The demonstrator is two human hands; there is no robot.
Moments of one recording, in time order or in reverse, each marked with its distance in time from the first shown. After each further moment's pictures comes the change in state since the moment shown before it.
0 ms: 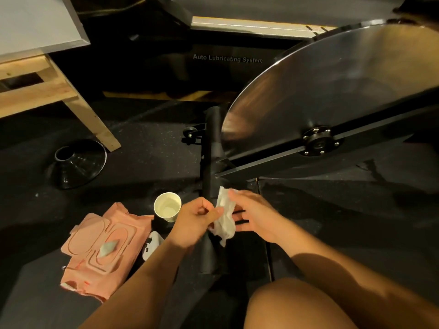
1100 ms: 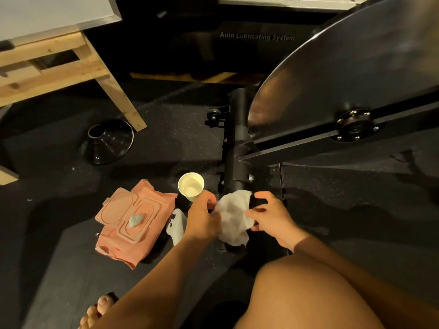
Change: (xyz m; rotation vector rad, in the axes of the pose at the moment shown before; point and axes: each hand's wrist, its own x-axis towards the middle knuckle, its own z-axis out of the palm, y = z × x) left_hand -0.030 -0.027 -0.013 0.388 0.219 -0.121; right_hand 0.007 0.051 0.016 -0.324 0.263 0.029
